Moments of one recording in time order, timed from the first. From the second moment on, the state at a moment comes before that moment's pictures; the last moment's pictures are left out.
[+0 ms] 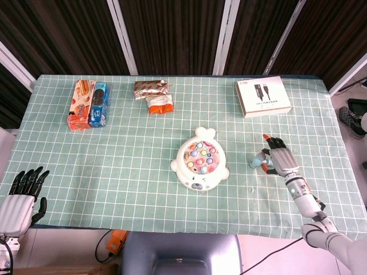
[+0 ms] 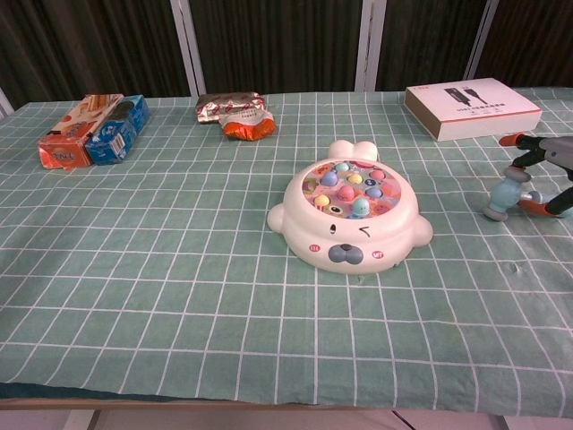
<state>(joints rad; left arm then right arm) -0.11 -1.15 -0.02 -1.58 1.57 1.51 0.12 0.56 -1.62 0.09 -0.76 -1.41 0.91 0.27</state>
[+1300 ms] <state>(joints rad) -0.10 -1.15 -0.02 -1.57 1.58 1.52 0.12 0.54 -1.65 0.09 -0.72 -1.41 0.94 0.21</state>
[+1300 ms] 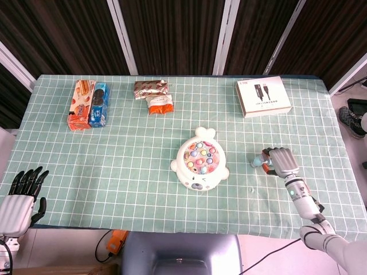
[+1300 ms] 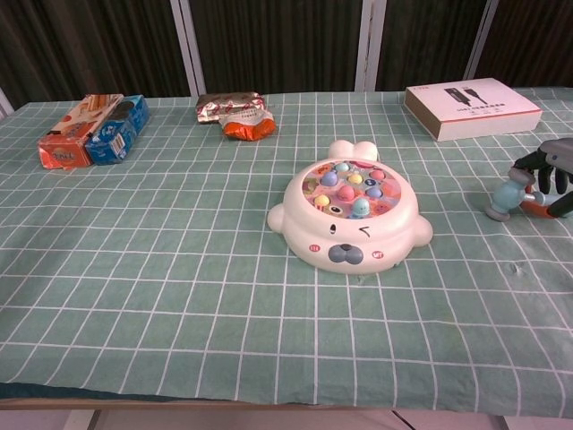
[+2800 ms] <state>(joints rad) -0.10 -1.15 -0.02 -1.58 1.59 1.53 0.11 0.65 -1.28 0.25 -1.56 -1.28 0.98 -0.23</state>
